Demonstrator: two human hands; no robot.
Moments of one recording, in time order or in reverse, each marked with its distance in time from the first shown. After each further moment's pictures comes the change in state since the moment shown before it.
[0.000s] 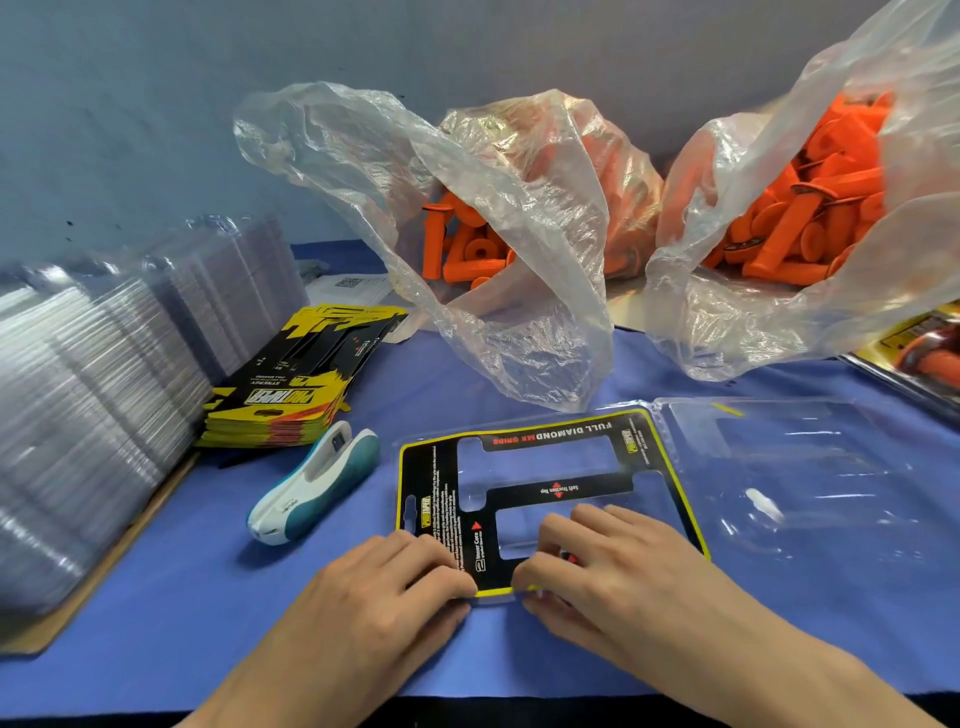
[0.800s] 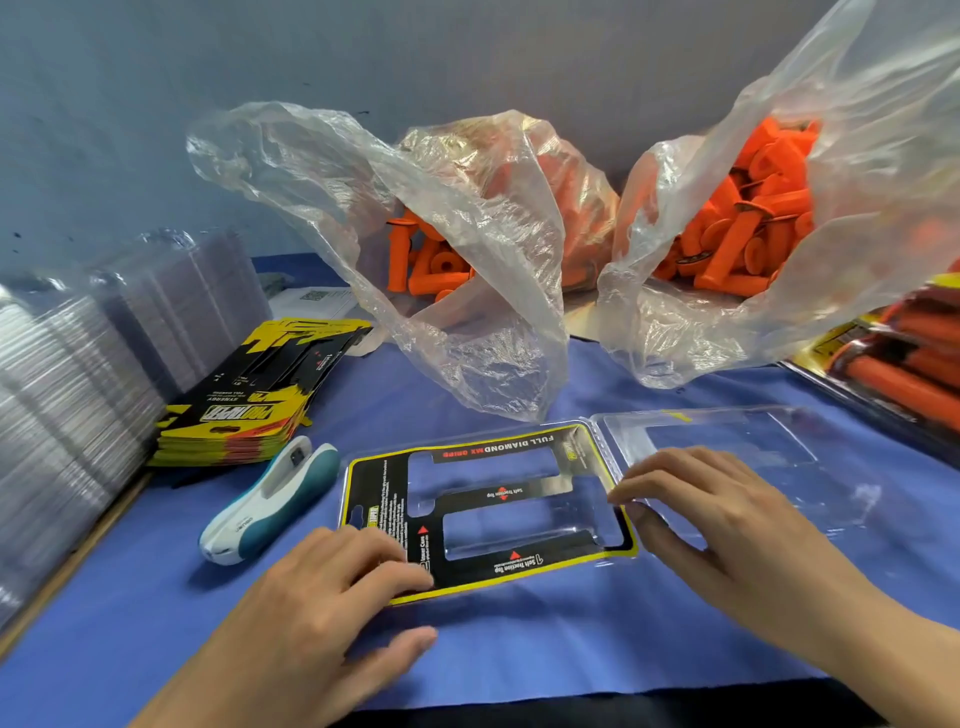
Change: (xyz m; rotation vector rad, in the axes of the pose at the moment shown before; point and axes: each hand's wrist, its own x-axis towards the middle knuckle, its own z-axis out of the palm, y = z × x) left_hand 0.006 0.000 -0.012 -0.052 0.011 -0.052; right_hand -0.057 0.058 -0.039 0.174 0.059 0.386
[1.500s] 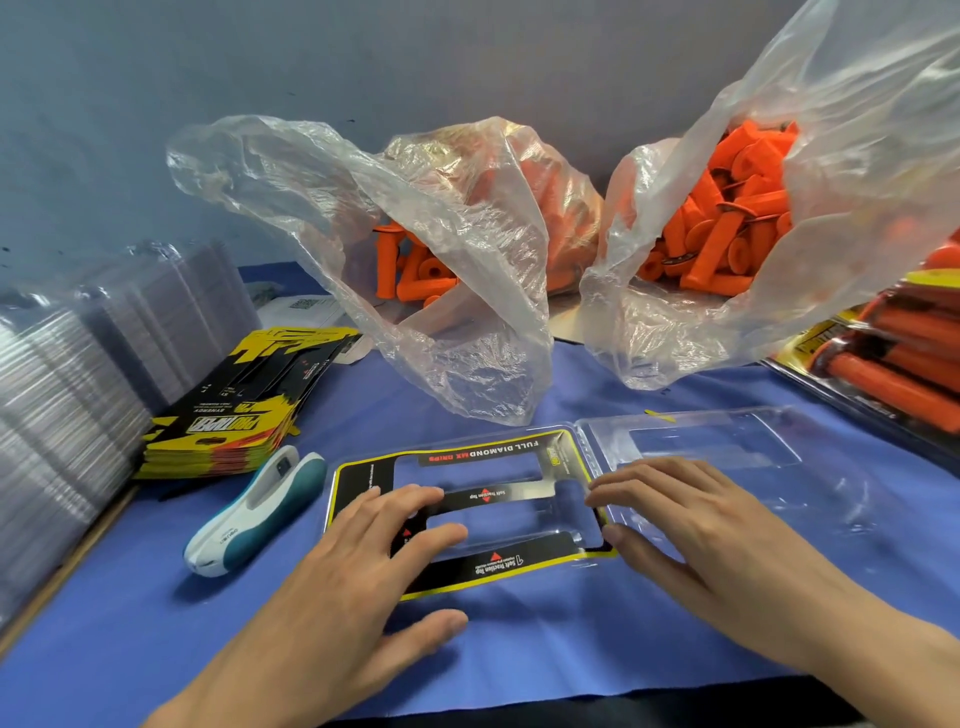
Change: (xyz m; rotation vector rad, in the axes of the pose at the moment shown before) left_hand 0.026 0.010 0.012 -0.006 -0.156 -0.063; right_hand -0.004 0.004 -0.003 -0.043 -0.116 -0.045
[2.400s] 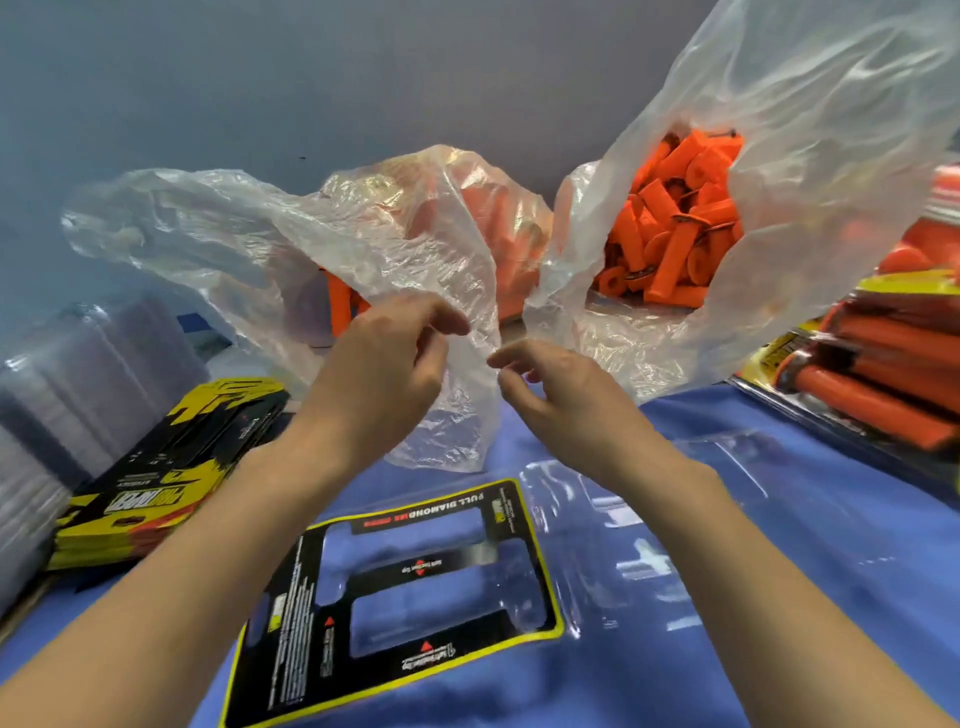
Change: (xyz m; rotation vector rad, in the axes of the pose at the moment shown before) left_hand 0.204 0.000 -0.052 -0.247 0.374 -0.179; right_hand 0.131 0.051 0.005 0.449 0.220 0.340
